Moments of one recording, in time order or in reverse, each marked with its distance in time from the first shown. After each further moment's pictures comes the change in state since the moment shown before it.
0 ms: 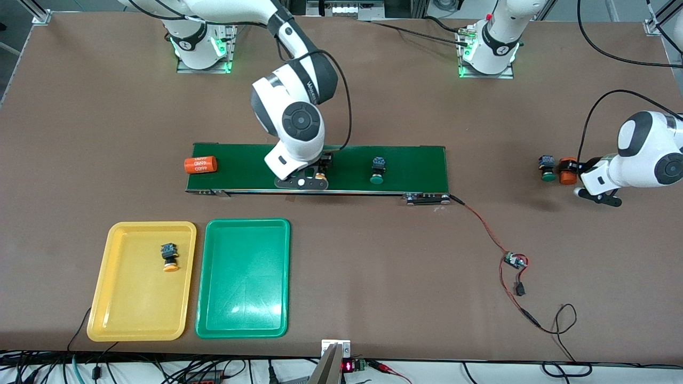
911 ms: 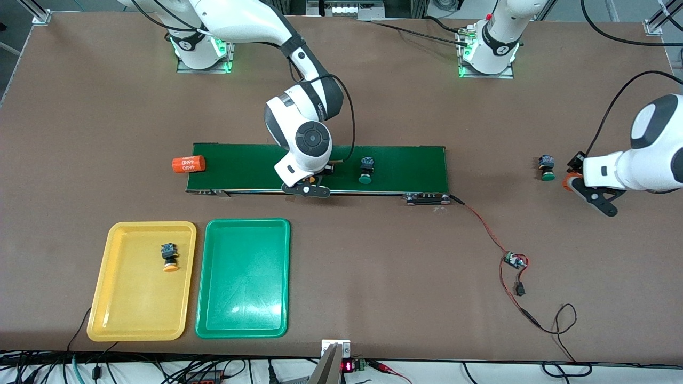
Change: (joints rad) left arm -0.012 -0.010 -0.425 0.172 -0.004 -0.331 0.312; right arm 0.010 0.101 -0.010 -0.023 0.019 0.083 0.044
